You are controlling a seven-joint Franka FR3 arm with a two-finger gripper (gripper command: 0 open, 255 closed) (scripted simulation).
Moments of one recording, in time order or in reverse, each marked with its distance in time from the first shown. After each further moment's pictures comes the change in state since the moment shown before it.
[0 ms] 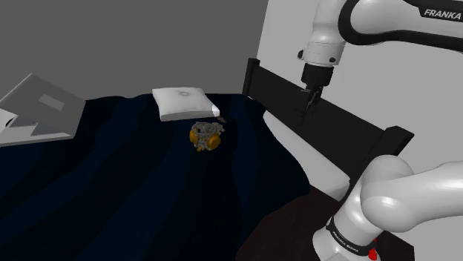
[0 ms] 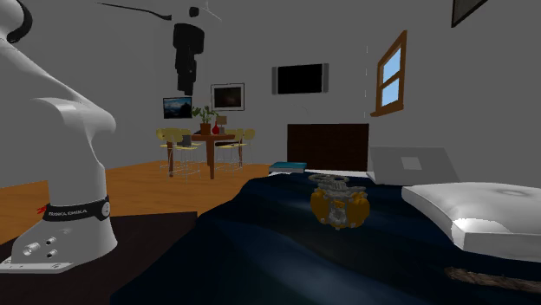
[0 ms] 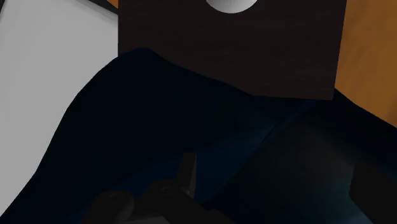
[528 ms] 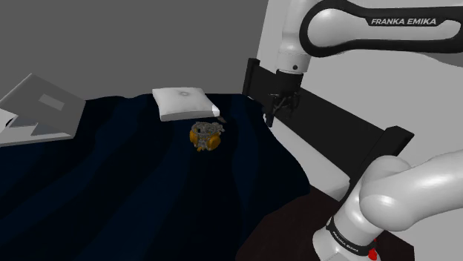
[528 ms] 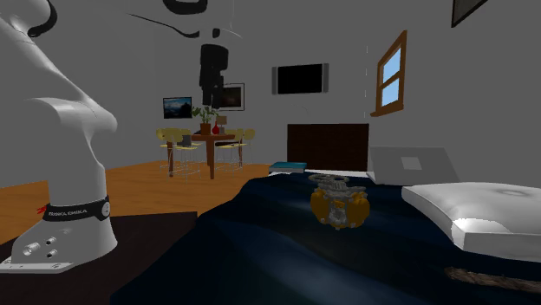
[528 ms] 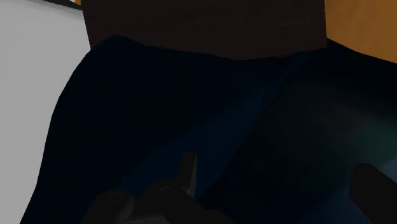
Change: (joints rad) arm -0.041 0.179 0.105 0.026 0.065 0.173 0.237
